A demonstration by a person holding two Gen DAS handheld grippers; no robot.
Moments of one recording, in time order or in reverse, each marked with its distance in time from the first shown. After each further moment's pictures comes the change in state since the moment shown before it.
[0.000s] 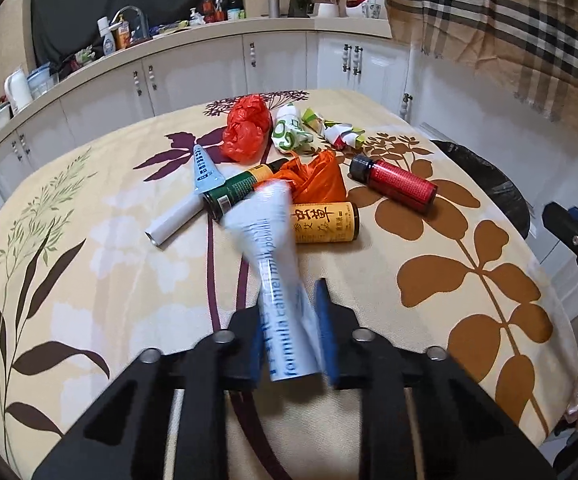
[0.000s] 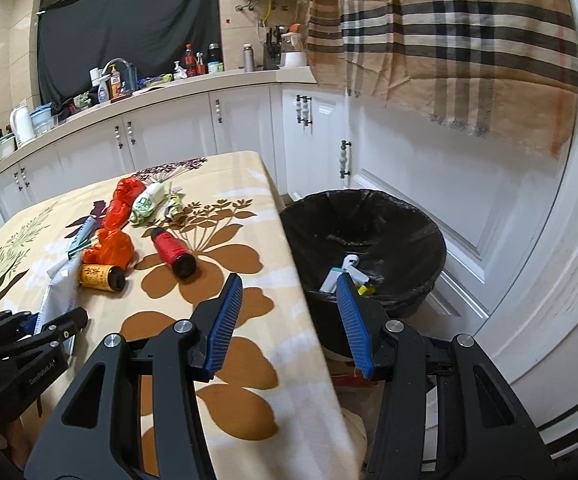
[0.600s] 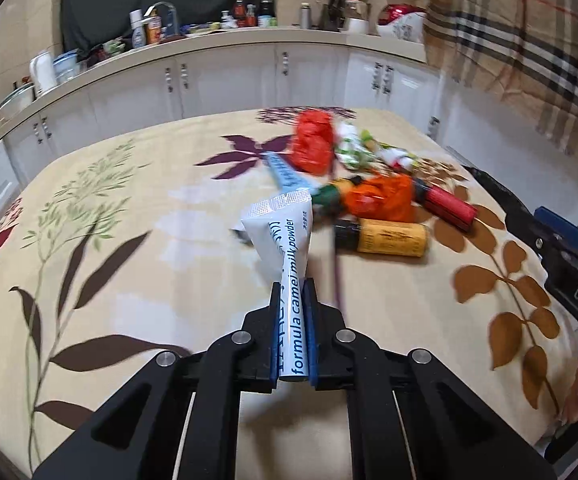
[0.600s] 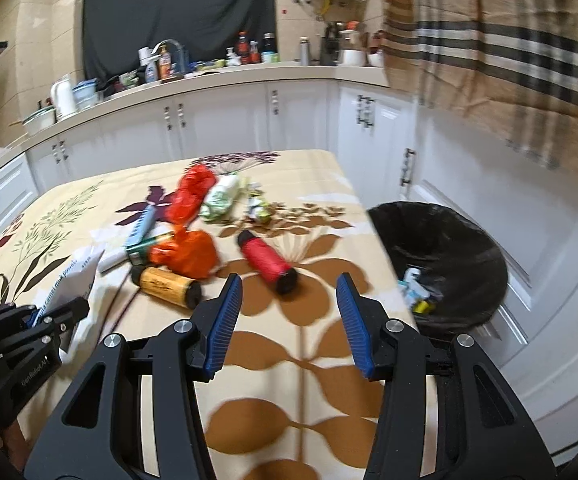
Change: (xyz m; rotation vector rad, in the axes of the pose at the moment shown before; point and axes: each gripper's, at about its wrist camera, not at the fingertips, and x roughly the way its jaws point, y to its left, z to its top) left arm -0.024 0.059 -0.003 -0.098 -0.032 0.041; right arm 0.014 0.068 0.014 -0.116 0.027 0.142
